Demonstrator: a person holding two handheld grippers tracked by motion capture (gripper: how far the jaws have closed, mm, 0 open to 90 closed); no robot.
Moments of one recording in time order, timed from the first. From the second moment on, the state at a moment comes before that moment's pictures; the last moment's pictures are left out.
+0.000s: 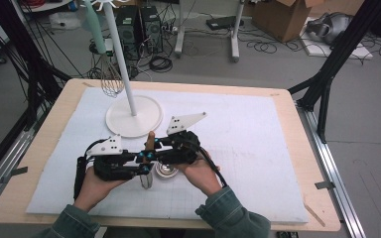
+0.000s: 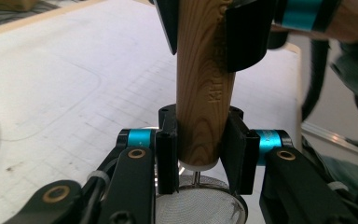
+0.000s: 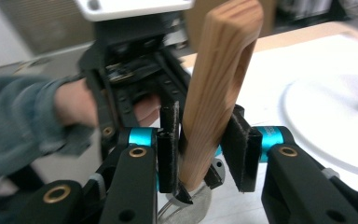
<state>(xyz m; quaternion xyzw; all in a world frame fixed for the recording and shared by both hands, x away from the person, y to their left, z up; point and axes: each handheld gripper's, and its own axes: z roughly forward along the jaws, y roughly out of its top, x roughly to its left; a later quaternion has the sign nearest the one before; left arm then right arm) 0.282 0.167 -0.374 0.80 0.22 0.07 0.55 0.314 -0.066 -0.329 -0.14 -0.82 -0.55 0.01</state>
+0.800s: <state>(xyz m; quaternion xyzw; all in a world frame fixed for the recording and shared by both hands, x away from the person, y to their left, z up) 0.274 0.183 -0.373 0.77 0.28 0.13 0.57 0.322 -0.055 -0.339 -0.17 -0.80 -0.57 -0.01</state>
